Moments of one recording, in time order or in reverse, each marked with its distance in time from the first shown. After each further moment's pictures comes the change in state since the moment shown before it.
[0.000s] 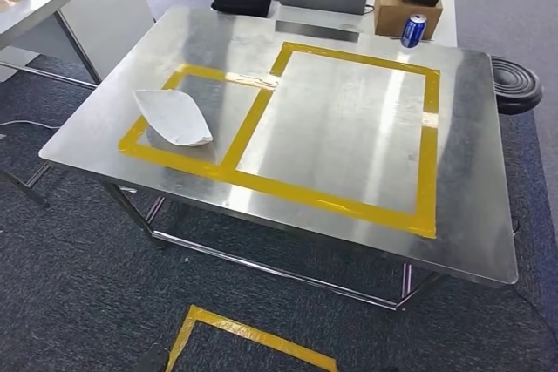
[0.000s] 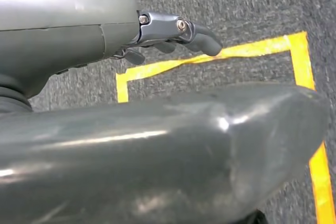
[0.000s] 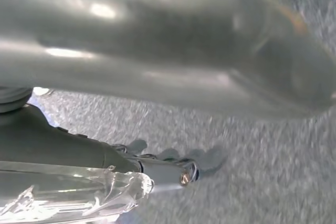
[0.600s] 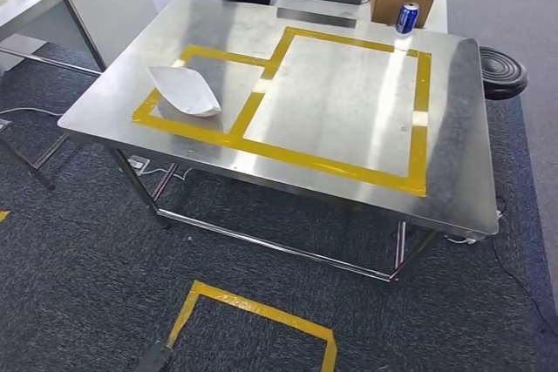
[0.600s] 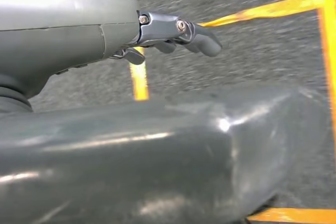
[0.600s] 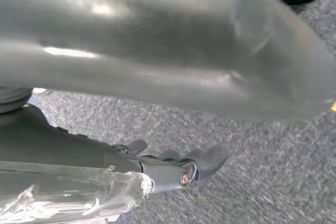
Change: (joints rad) left arm -0.013 -0.003 0.004 0.007 0.016 -0.083 0.000; right arm 0.005 0.009 0.017 0.000 0.017 0.023 -0.047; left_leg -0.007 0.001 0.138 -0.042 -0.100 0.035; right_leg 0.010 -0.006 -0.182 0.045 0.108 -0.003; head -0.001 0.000
